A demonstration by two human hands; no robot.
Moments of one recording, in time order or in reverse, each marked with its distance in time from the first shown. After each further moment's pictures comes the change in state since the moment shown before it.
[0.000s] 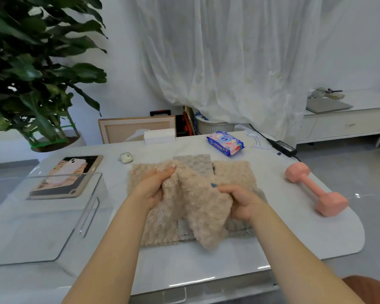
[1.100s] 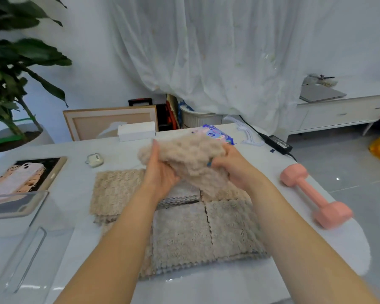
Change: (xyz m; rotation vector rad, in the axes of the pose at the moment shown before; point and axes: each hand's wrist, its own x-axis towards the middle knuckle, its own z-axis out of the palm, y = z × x) left_hand 0.123 -0.017 0.068 -0.356 -0.275 0.074; right_hand 0.061 -0.095 -0.029 -0.372 0.005 -0.513
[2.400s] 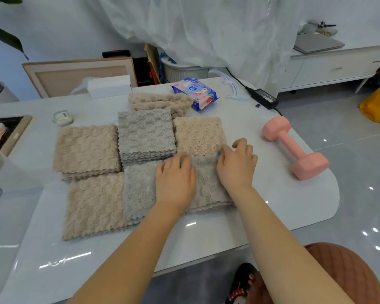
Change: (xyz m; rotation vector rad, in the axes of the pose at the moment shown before) left_hand -0.055 -0.150 0.005 2.010 0.185 0.473; right_hand -0.067 0.123 -0.053 -1.427 0.654 -0.004
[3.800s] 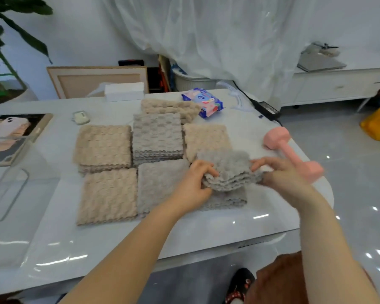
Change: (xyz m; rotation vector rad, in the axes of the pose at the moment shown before) left_hand -0.020 0.022 -0.046 -0.781 -0.289 0.086; right_hand -0.022 0.060 -0.109 1.008 -0.529 0.271
